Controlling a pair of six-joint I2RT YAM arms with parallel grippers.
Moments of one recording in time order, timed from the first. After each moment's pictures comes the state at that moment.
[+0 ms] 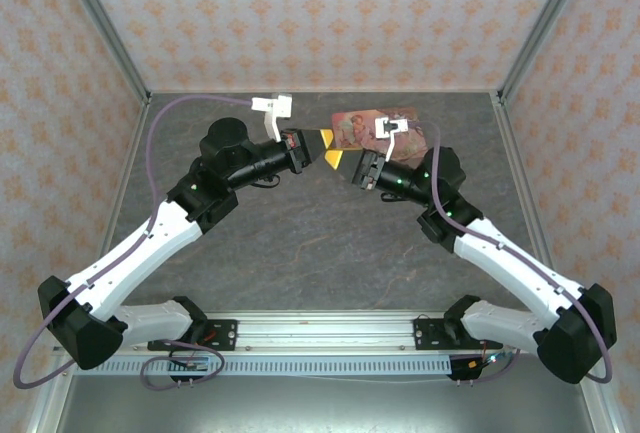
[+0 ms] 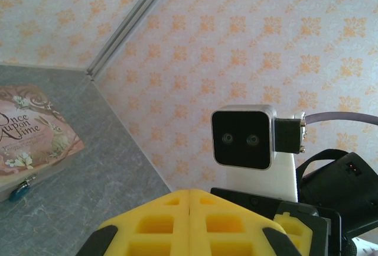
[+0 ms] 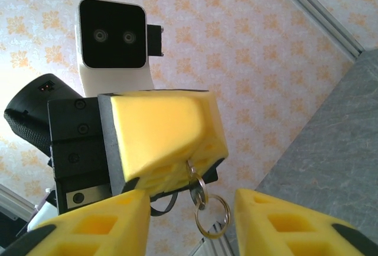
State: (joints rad) left arm -0.62 1.19 1.17 -0.01 0.37 -0.74; right arm 0.62 1.09 0.86 0.39 -0.60 0.94
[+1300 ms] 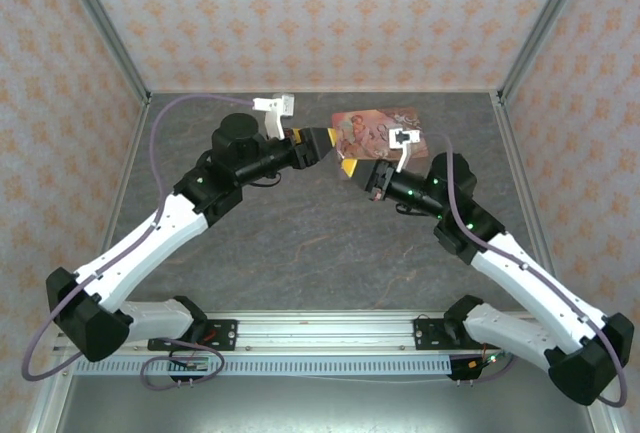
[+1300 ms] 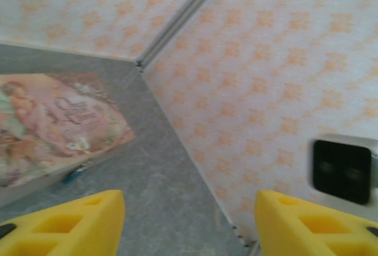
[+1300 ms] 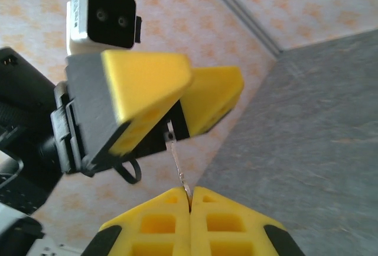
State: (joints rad) left arm -0.59 1.26 1.20 -0.13 0.26 -0.71; right arm 0.62 0.92 0.87 0.00 -0.42 0.77
